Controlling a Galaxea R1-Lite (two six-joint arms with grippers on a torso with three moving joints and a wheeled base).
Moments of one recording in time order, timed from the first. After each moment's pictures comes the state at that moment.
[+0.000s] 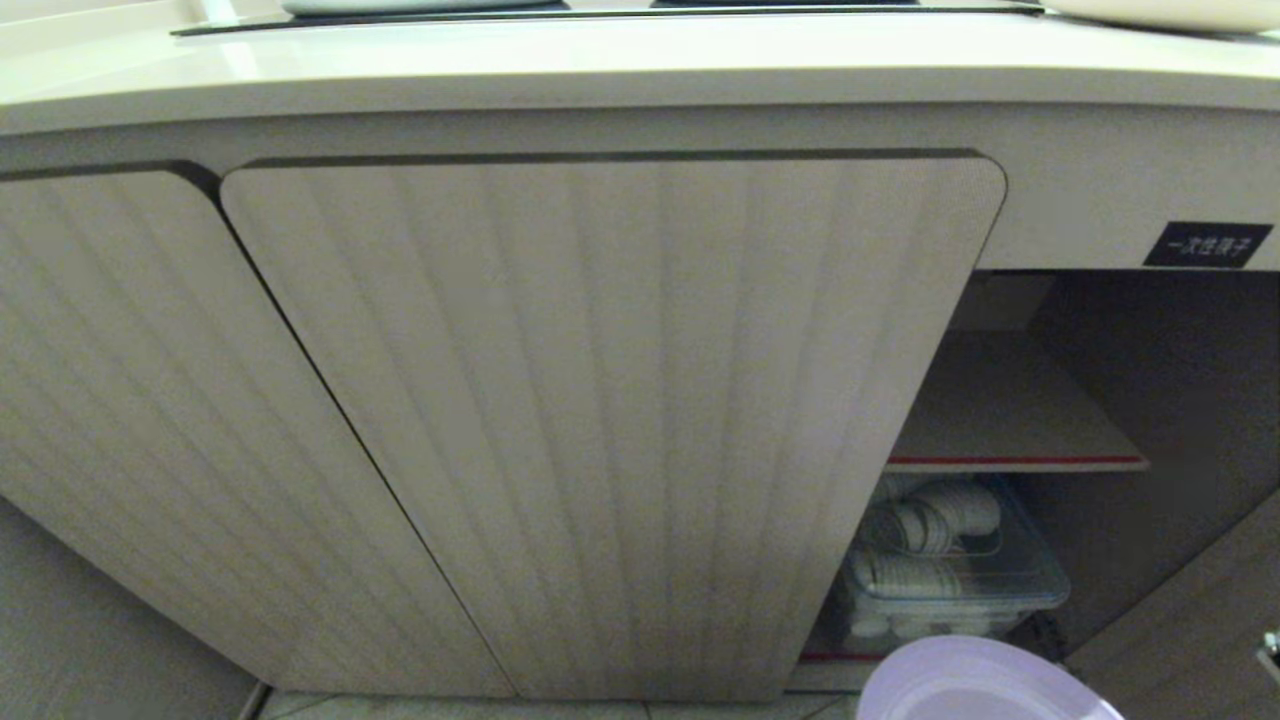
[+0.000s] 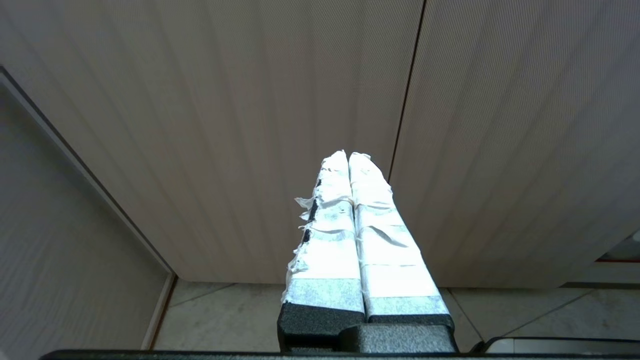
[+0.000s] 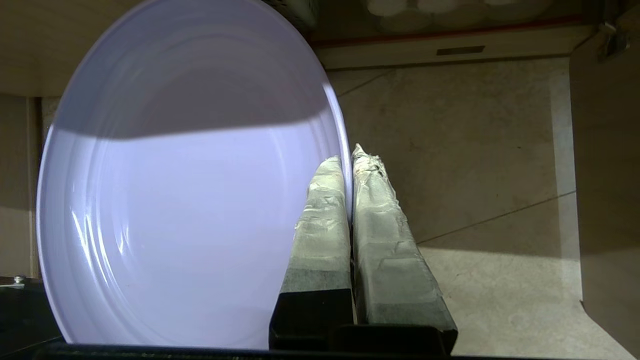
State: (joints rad) left arm 0.00 0.00 0.00 0.00 0.01 0.00; right arm 0.05 1.01 0.00 -0.30 0.18 0.21
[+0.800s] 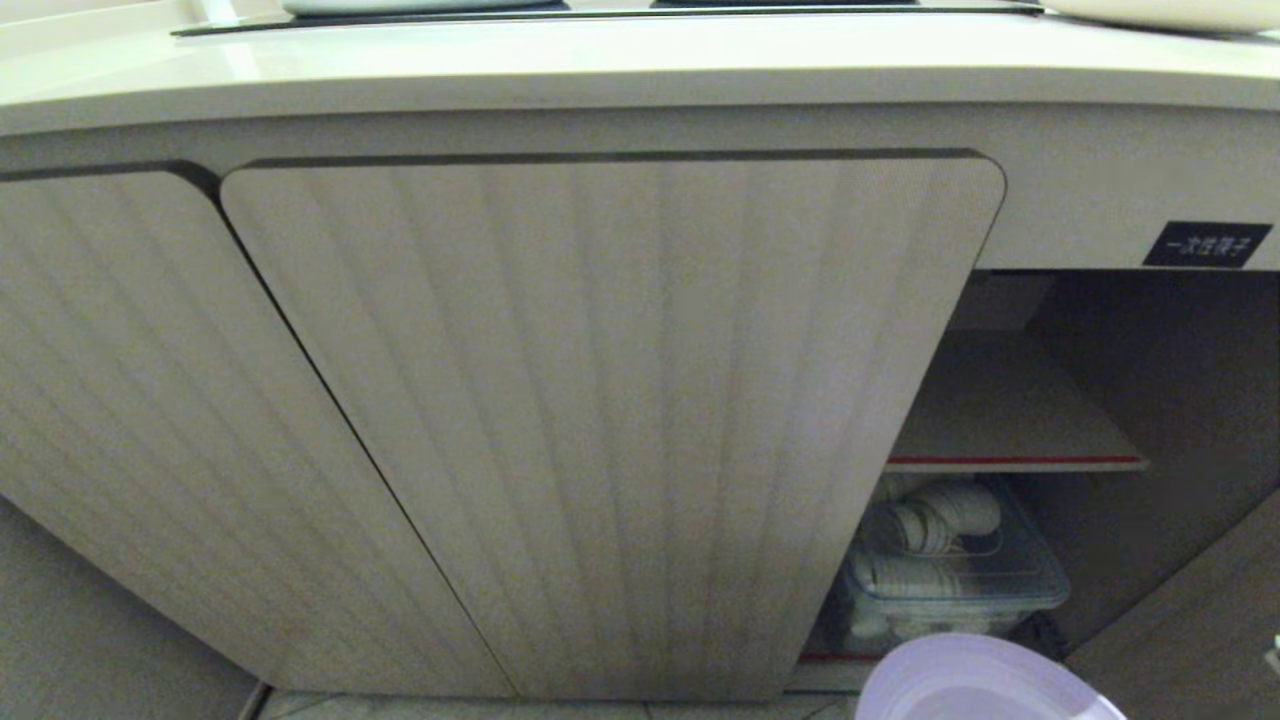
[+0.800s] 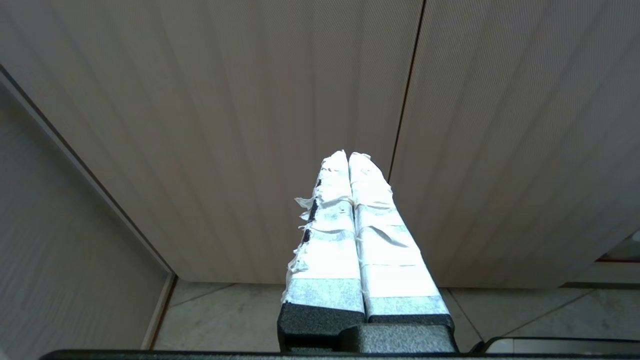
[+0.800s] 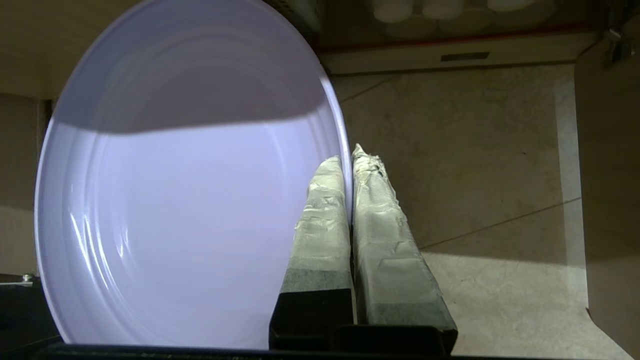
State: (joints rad) left arm 0.00 0.00 0.00 0.00 0.01 0.00; right arm 0.04 0.98 0.00 -0.29 0.20 0.21
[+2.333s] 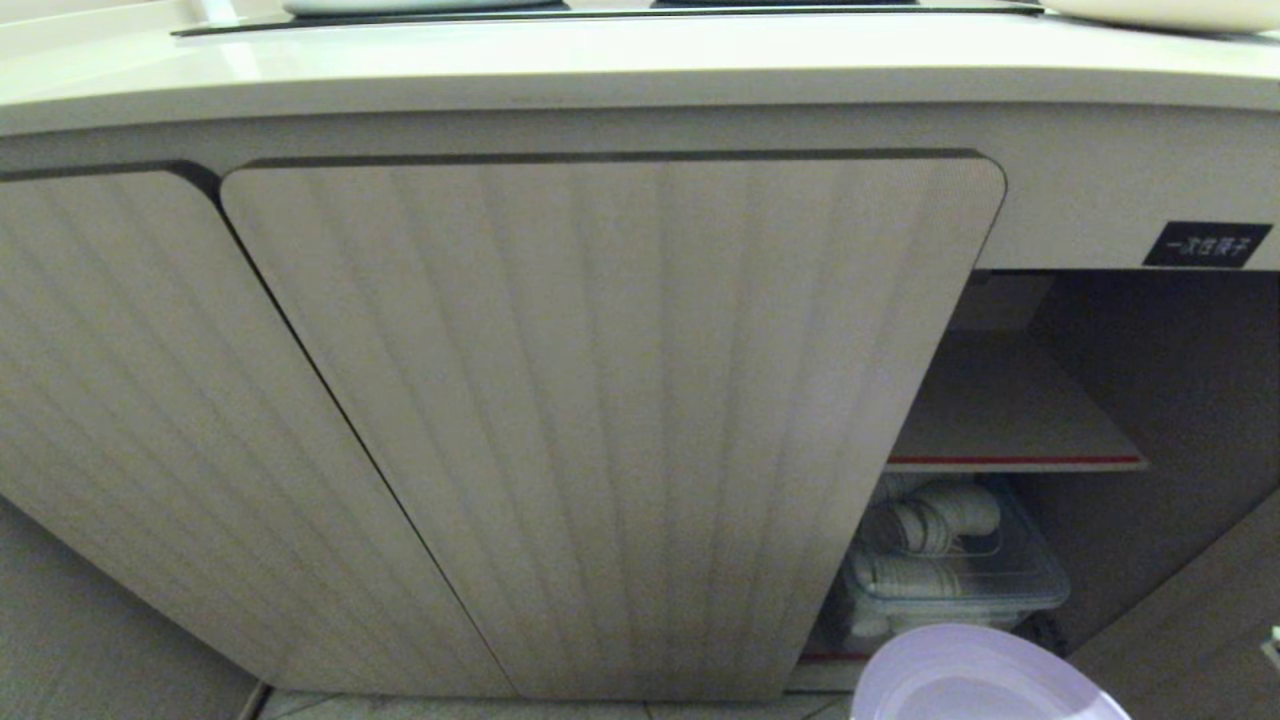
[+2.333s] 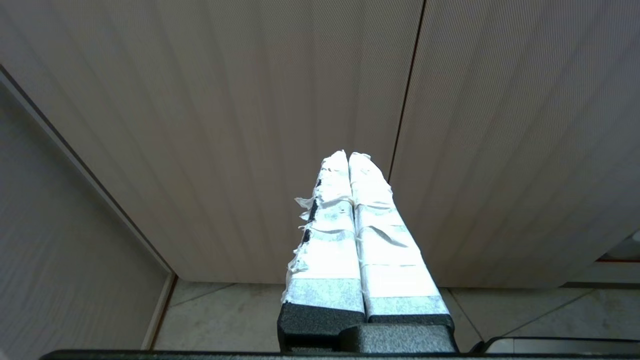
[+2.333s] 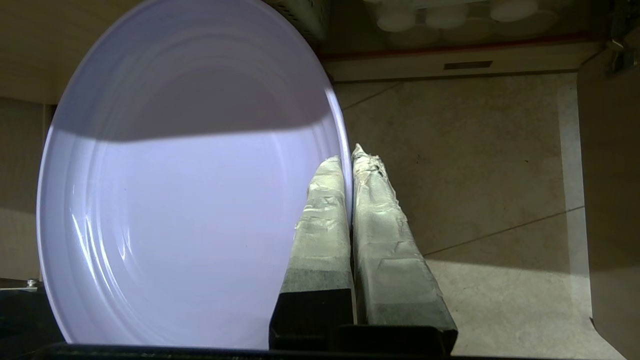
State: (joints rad) left arm 0.00 0.00 0.00 0.00 0.01 0.00; right arm 0.04 1.00 0.00 -0.32 0.20 0.21
